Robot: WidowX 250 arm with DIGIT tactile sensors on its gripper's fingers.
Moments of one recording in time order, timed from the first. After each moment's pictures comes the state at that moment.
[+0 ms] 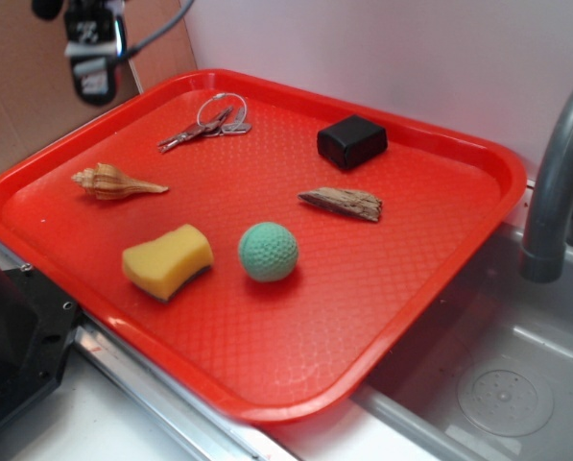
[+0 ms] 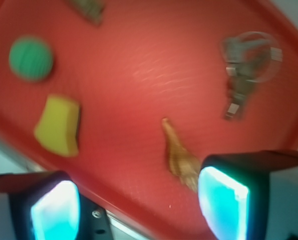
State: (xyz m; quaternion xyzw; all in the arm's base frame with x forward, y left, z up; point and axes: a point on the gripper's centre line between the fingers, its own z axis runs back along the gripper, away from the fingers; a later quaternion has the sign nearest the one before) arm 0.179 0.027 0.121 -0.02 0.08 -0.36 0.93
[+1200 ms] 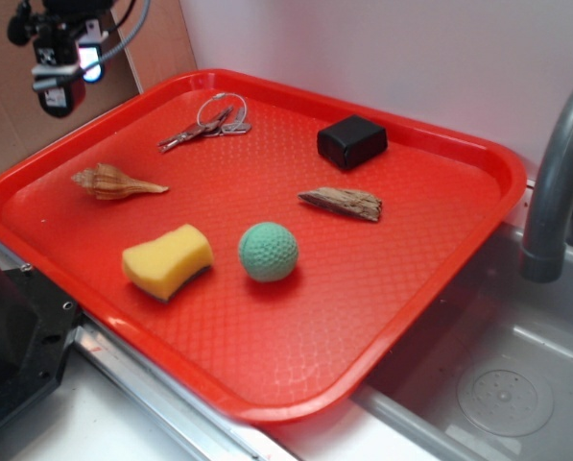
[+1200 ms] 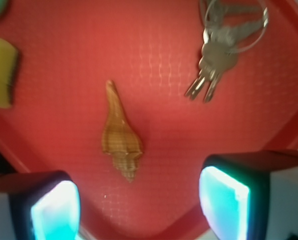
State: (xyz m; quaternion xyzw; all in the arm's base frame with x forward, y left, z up) arm 0.191 0.102 0.093 -0.04 0.08 -0.38 0.92
